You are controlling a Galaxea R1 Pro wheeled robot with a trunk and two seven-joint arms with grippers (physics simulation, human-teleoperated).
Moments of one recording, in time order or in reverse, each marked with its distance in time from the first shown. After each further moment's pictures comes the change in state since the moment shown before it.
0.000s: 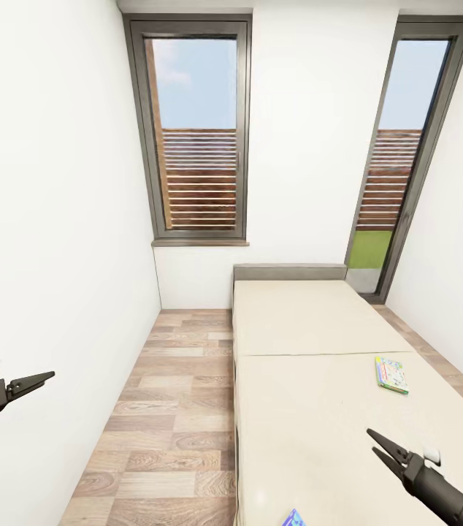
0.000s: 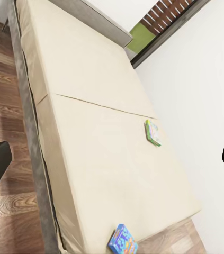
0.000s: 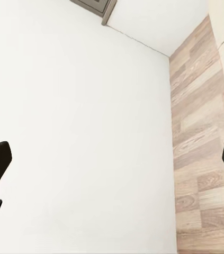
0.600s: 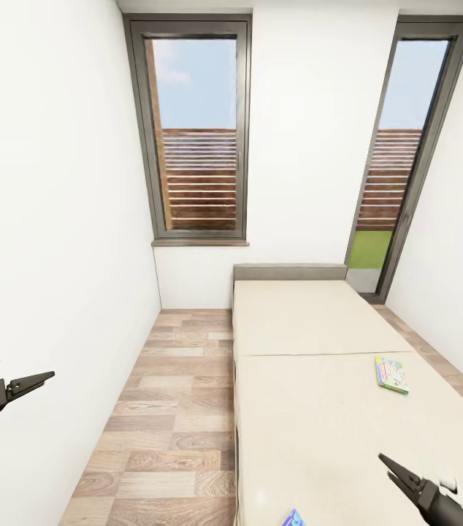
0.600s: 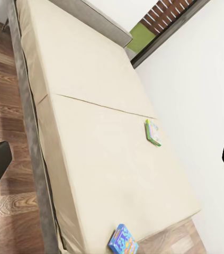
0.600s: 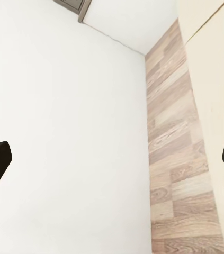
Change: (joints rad) left arm 0.000 0.002 -0.001 0.000 0.001 0.001 0.000; right arm 0.054 -0.049 -0.003 0.096 0.008 -0.116 0.005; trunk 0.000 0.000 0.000
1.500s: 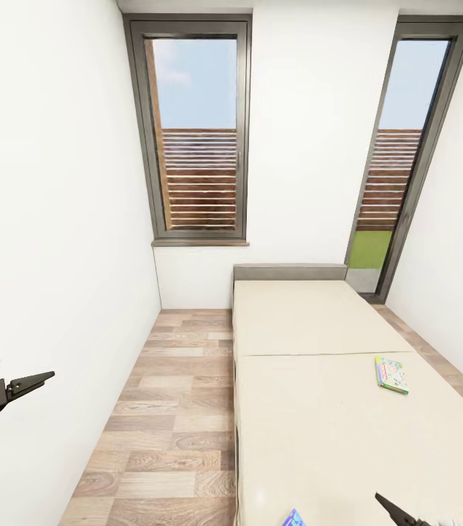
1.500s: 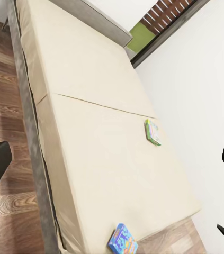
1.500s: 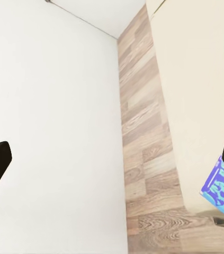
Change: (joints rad) left arm 0.000 0.000 -0.002 0.000 0.000 0.002 0.000; right arm 0.033 -0.002 0.003 0.187 0.078 -0.191 -0.001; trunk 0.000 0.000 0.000
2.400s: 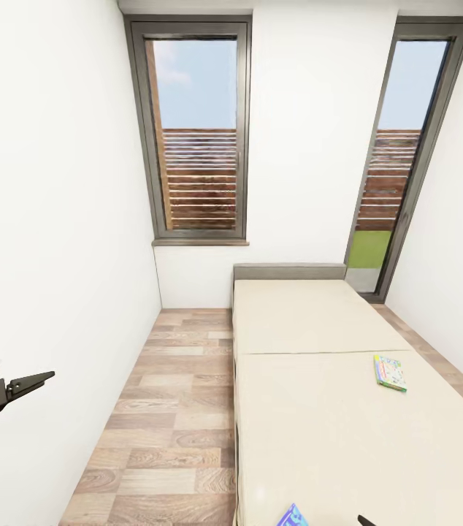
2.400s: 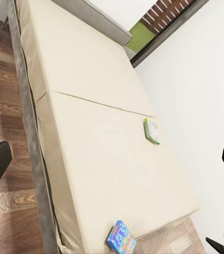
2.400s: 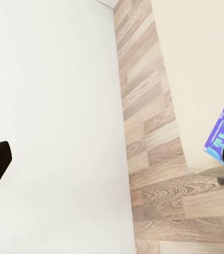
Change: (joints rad) left arm 0.000 0.000 0.001 0.000 0.000 0.004 0.000; right arm -0.003 0.013 0.076 0.130 0.011 -0.062 -0.014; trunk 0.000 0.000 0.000
